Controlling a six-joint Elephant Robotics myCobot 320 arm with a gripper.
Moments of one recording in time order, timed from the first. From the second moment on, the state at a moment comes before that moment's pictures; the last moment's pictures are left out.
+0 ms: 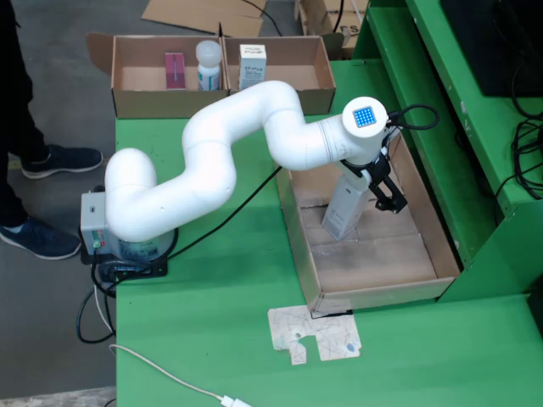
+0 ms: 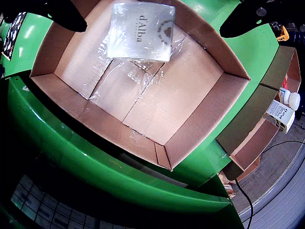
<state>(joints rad) 0.00 -0.98 -0.03 -0.23 1.85 -0.56</state>
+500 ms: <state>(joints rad) 0.00 -0.98 -0.03 -0.22 1.84 -0.56</state>
